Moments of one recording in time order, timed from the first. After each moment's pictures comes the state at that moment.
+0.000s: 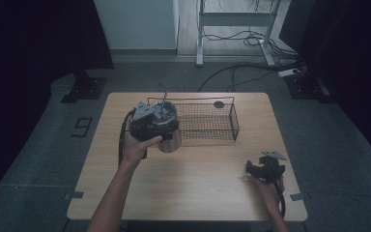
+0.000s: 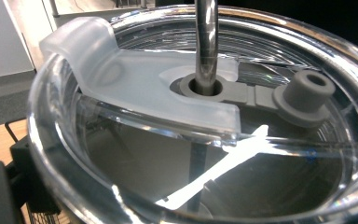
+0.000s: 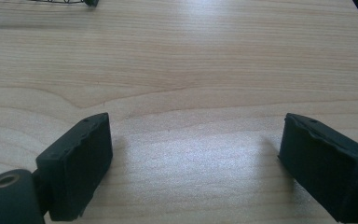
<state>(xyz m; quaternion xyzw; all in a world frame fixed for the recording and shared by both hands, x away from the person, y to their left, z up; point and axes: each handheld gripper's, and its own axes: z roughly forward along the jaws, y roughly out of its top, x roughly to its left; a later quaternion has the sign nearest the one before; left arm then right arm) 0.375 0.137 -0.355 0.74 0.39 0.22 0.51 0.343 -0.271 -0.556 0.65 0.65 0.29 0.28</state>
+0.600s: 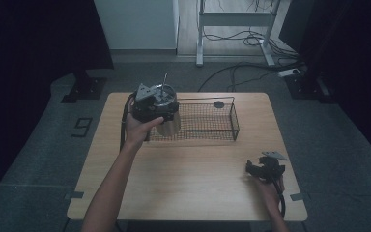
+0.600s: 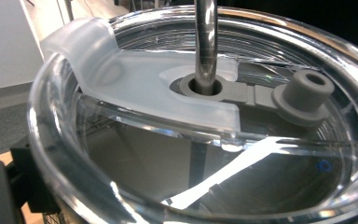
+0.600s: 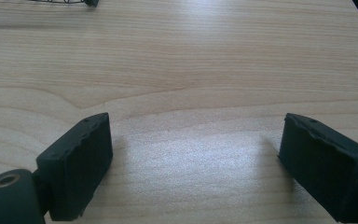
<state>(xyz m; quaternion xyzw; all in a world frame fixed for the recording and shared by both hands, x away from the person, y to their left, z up) 0.422 0.135 -0.339 0.73 0.40 0.24 0.50 0.343 -0.271 -0.556 0.65 0.65 0.29 0.28</state>
